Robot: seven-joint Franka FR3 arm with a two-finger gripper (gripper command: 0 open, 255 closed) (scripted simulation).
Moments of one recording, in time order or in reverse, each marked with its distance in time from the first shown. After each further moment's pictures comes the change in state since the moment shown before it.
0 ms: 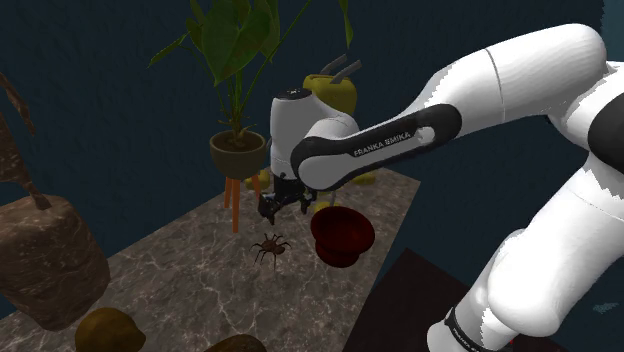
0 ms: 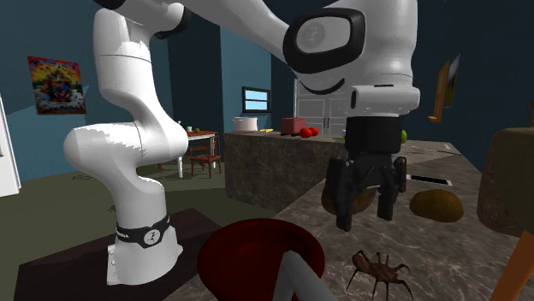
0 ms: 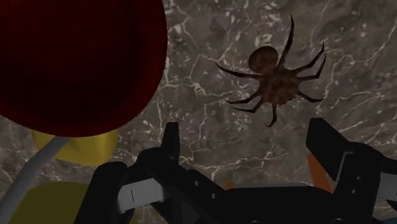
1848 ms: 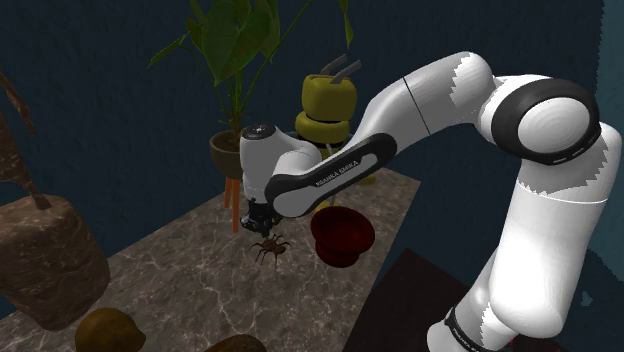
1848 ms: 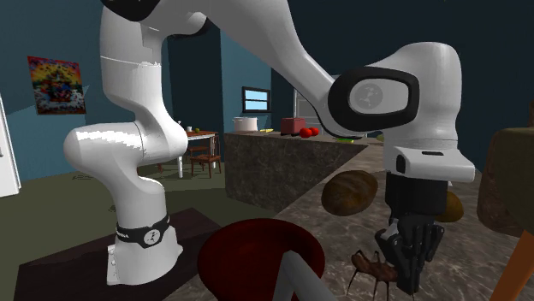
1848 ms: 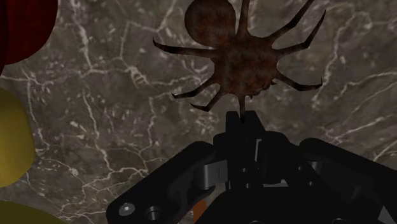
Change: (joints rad) arm 0.044 0.312 -0.008 0.148 -0.228 0.127 0.217
